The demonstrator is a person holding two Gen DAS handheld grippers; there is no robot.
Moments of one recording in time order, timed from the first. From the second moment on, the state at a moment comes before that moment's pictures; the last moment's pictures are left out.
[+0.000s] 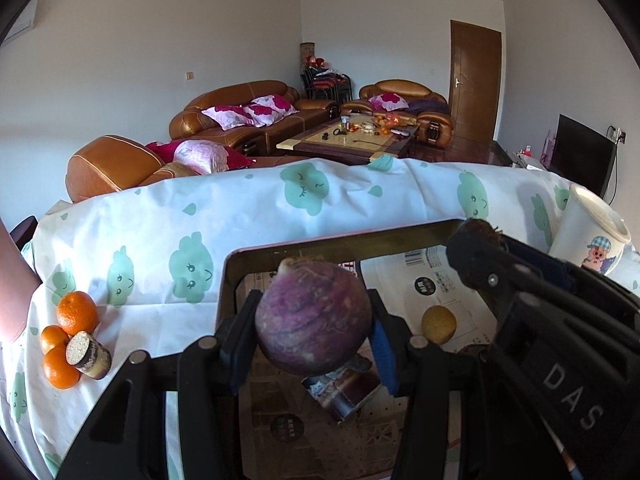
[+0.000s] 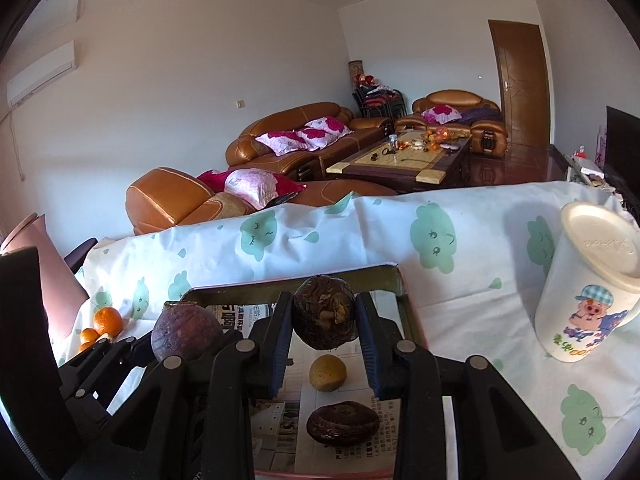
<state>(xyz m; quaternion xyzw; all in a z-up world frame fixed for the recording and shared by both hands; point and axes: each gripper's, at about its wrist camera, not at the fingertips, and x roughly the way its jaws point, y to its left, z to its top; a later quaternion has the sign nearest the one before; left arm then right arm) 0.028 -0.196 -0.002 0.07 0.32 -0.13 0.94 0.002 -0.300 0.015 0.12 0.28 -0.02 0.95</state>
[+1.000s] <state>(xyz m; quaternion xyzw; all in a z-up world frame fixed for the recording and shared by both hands) 0.002 -0.182 0.009 0.07 0.26 -0.11 0.96 -0.018 -0.324 0.017 0.21 0.23 -0.01 0.95</state>
